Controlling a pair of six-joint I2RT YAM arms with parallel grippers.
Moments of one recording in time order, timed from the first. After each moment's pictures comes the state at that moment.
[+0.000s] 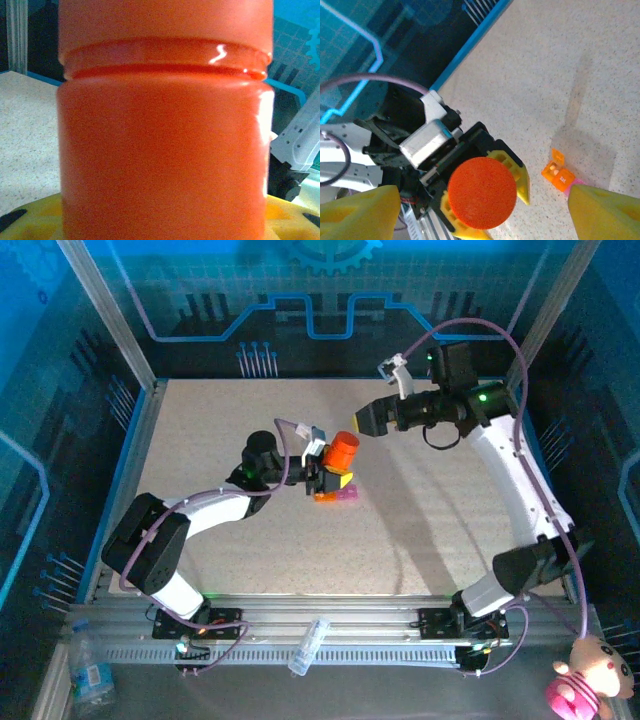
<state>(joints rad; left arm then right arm) -0.50 1.59 0.82 0.75 0.93 -0.29 0.31 1.56 1.82 -1.06 -0.75 0.05</state>
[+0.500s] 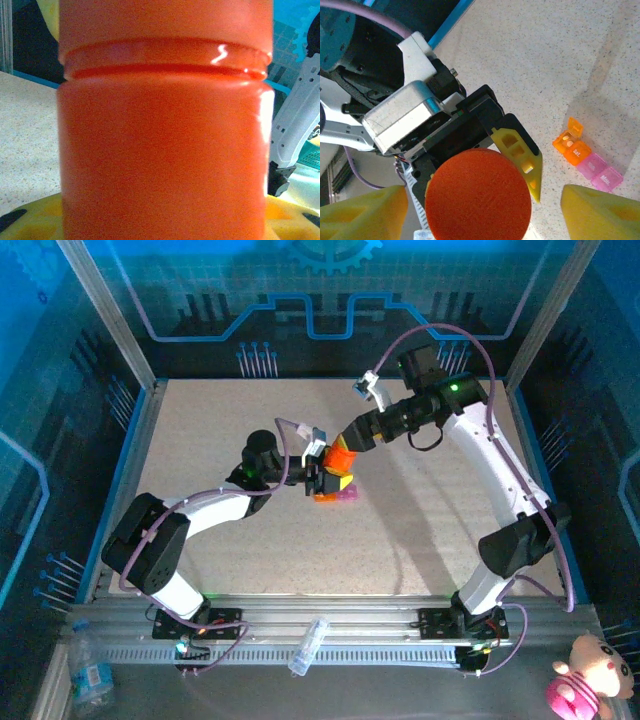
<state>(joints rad) -0.50 1.59 0.83 0.75 0.96 -0.30 0.39 1.68 1.90 -1.24 -0.74 -0.09</state>
